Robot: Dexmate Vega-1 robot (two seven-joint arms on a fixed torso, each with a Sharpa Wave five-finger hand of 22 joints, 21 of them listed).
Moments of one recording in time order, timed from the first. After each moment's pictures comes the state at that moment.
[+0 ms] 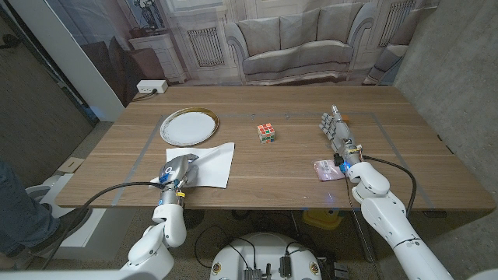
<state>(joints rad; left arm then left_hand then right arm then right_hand) 1.46 0.55 0.30 -1.94 0.67 0.45 0.53 1.48 0.16 0.08 -0.12 0.19 0.75 -0.03 0.31 0.22 0.72 -0.11 0.29 0.24 0.79 -0.09 0.27 0.20 0.68 0.07 0.29 0.18 -1.20 -0.30 -0.08 -1.68 0.44 0.13 0.03 0.33 0.05 0.00 0.00 0.21 0.17 0.09 0.19 0.18 0.18 0.08 0.20 0.18 0.11 0.05 0.19 0.18 0.17 -0.03 0.21 0.18</state>
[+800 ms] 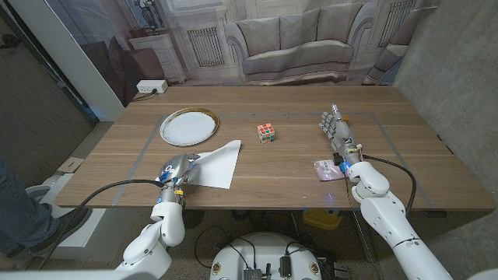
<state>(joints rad) 1.49 0.57 0.27 -2.03 0.64 0.46 0.51 1.46 0.17 0.09 -0.10 0.19 0.76 -0.02 0.31 0.22 0.73 -0.10 0.29 0.26 0.79 -0.09 0.26 0.20 0.92 -0.07 0.29 0.18 -1.20 -0.29 -0.08 -1.69 0.43 0.14 0.03 0.33 0.05 0.00 0.00 0.21 0.17 0.09 0.19 0.18 0.18 0.08 0.20 0.18 0.11 0.05 0.19 0.18 0.17 -0.03 0.21 0.18</state>
